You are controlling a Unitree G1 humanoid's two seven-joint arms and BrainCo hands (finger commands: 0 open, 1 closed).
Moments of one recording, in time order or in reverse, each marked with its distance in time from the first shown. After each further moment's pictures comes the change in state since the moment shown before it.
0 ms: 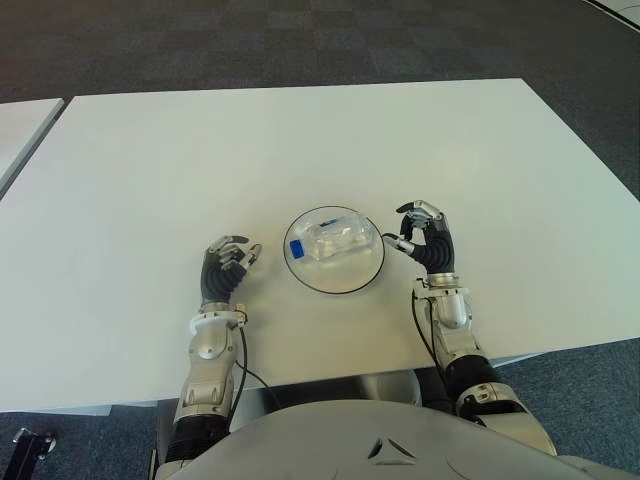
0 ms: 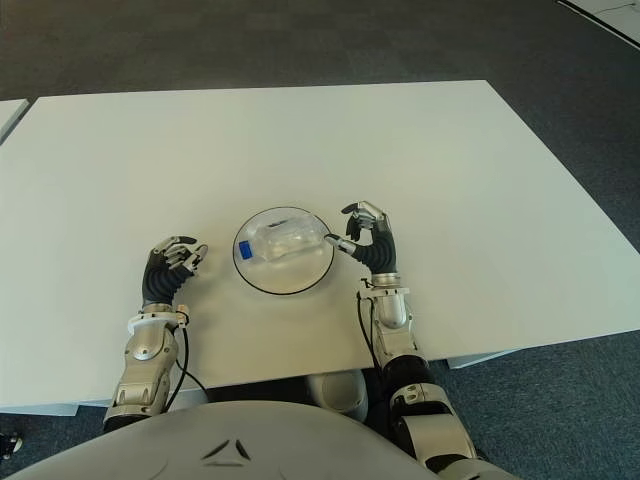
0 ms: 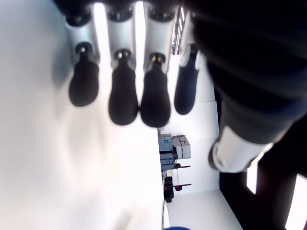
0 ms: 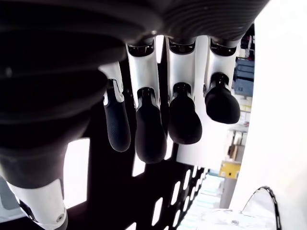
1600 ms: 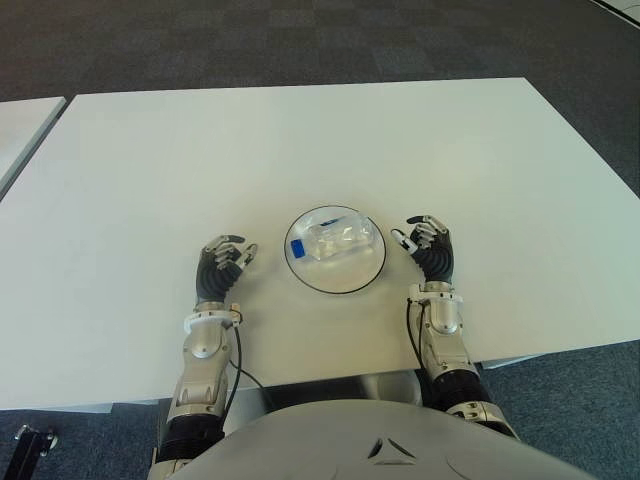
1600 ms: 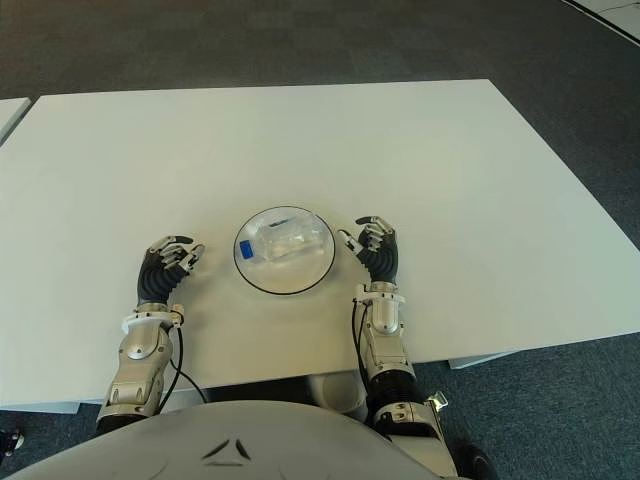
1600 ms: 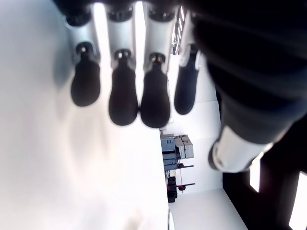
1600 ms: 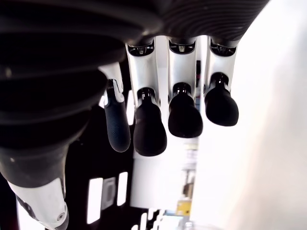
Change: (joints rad) left arm -0.003 0.038 0.002 -0.001 -0.019 0.008 -0.004; right arm 0.099 0.102 -0.092 -0.197 -0.001 0.421 -0.085
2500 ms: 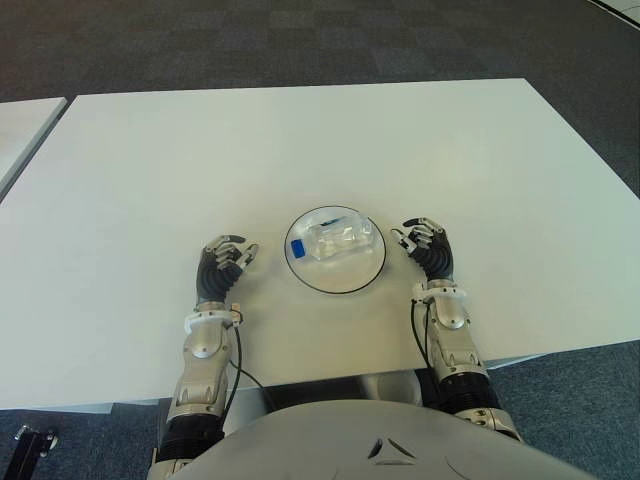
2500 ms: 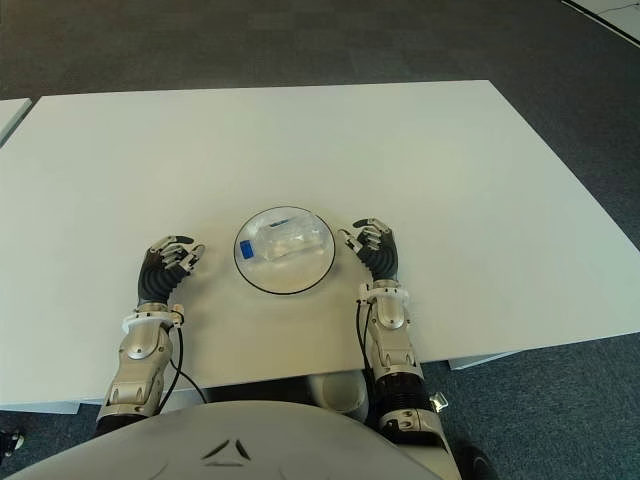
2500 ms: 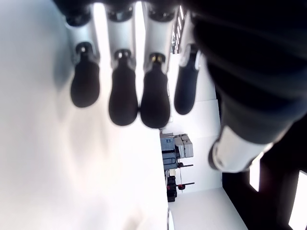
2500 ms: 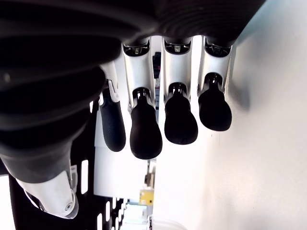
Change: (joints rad) left arm 0.000 0.001 -0.003 0.001 0.000 0.001 0.000; right arm 0.024 -0.019 0.001 -0.129 0.015 0.233 0.087
